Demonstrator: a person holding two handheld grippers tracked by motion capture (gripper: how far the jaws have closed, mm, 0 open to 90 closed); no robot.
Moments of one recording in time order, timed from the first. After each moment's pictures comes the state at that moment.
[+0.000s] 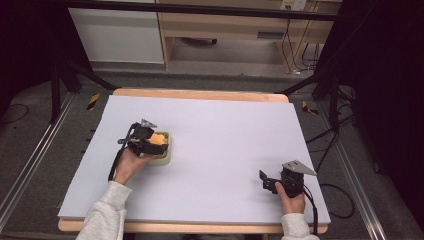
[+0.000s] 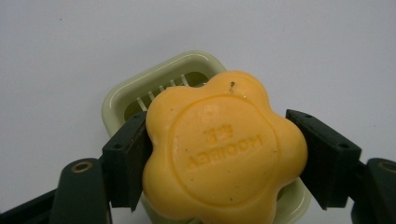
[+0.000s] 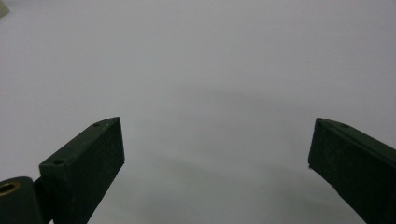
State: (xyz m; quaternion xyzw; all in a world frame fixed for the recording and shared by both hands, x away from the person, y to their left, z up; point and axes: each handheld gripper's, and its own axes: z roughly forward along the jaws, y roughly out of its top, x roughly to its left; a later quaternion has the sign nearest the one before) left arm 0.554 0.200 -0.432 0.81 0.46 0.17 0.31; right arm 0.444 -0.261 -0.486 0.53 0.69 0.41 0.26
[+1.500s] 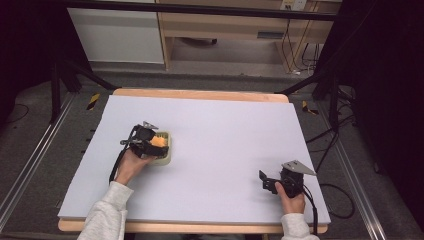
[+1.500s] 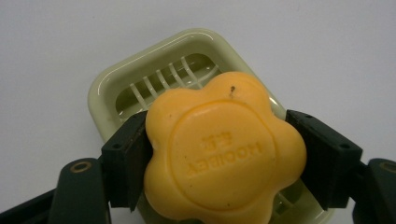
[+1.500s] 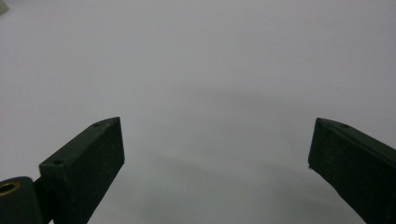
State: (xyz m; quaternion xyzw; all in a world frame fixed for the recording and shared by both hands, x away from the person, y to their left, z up) left arm 0.560 0.199 -0.447 0.82 0.47 0.15 0.30; right arm 0.444 -0.261 -0.486 0.53 0.70 0.41 0.26
